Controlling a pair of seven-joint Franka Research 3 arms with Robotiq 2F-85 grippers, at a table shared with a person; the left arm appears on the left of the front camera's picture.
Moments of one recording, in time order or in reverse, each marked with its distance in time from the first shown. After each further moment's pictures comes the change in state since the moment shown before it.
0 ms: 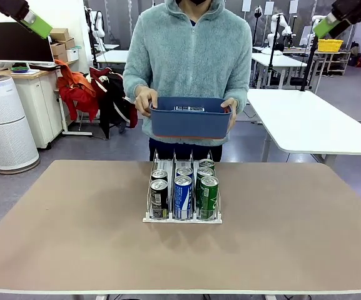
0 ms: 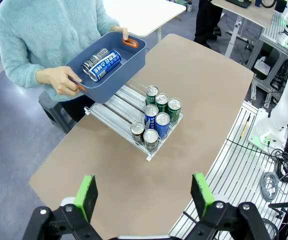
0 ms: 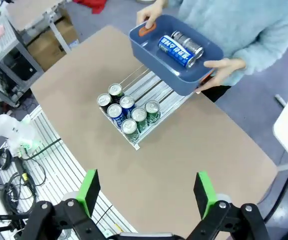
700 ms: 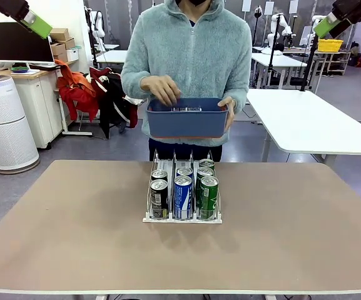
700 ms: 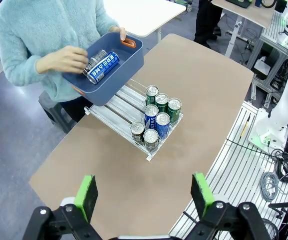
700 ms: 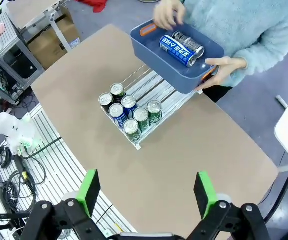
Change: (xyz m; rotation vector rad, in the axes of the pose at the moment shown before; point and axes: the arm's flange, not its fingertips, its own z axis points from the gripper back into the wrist) left arm 0.000 0.000 0.000 0.000 0.000 0.000; right arm 0.004 0.007 -0.005 0.004 0.009 0.016
